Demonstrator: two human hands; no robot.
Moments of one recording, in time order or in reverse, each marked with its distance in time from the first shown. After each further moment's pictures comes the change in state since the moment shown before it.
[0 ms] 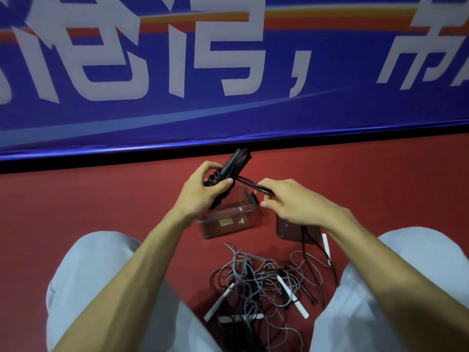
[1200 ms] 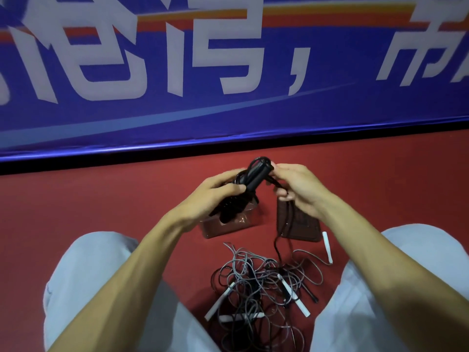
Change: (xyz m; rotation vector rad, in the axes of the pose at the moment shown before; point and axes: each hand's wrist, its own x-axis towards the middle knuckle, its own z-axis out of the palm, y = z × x) left_hand -0.021 0.026 0.007 -0.170 -0.408 -0.011; right_hand 0.014 0.008 0.001 1.160 0.238 0.357
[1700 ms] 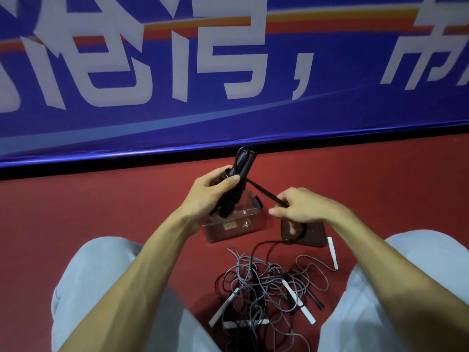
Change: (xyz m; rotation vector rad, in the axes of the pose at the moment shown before) left_hand 0.008 -0.007 -0.009 -0.143 0.278 -0.008; right_hand -0.007 0.001 -0.008 -1.137 -0.242 0.079
